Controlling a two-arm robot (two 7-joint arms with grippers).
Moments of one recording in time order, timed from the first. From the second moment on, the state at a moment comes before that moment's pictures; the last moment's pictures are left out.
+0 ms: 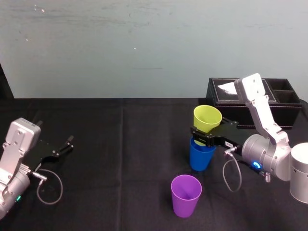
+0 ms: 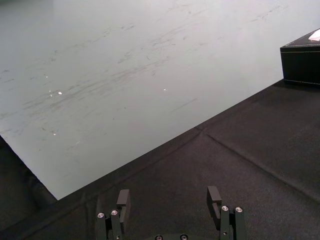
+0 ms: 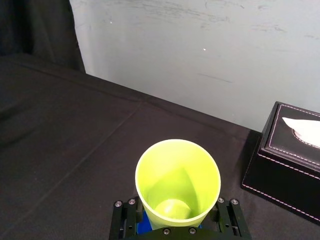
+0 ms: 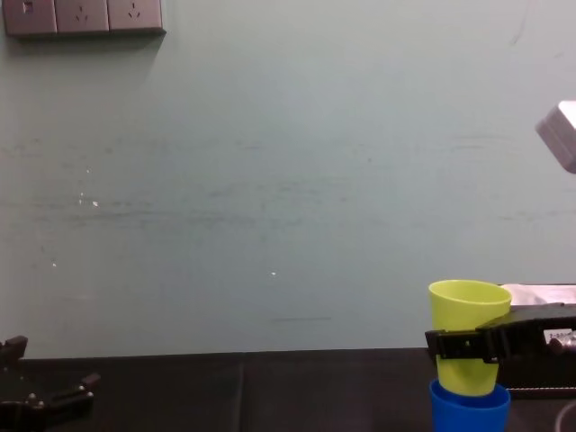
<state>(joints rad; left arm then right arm) -0.20 0.60 0.45 -1.41 -0.25 -0.12 0.03 0.30 0.37 -0.30 -1.55 0.27 0.45 0.29</state>
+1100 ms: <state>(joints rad) -0.20 0.60 0.45 -1.41 -0.25 -0.12 0.03 0.31 0.35 -0.30 -1.51 0.25 0.45 0.29</state>
